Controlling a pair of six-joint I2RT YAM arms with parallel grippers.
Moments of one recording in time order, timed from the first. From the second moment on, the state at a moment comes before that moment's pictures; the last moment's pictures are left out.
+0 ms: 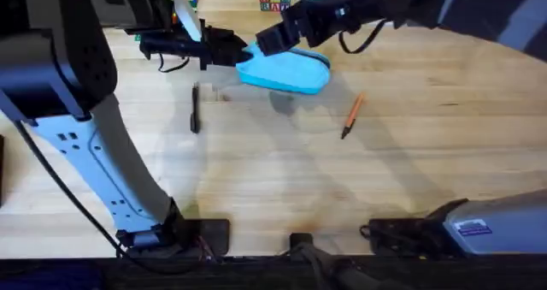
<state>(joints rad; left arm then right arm) 0.13 2.13 1.40 -0.74 1.26 1.25 0.47 1.63 1.33 -0.49 -0.39 -0.04</state>
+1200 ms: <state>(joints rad) 0.17 2.05 1.41 -0.92 1.20 1.25 0.42 1.35 1.33 -0.83 -0.19 -0.14</state>
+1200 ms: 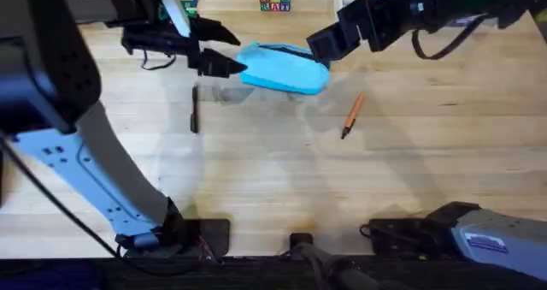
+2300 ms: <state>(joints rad) 0.22 1.28 1.42 -1.36 0.71 0.92 0.35 1.32 1.33 -0.99 -0.19 -0.56</state>
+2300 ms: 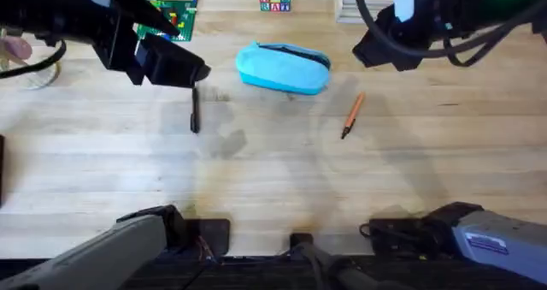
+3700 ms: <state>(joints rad) 0.22 1.27 1.42 -1.45 0.71 0.90 0.29 1.58 1.35 -0.83 -0.34 -0.82</state>
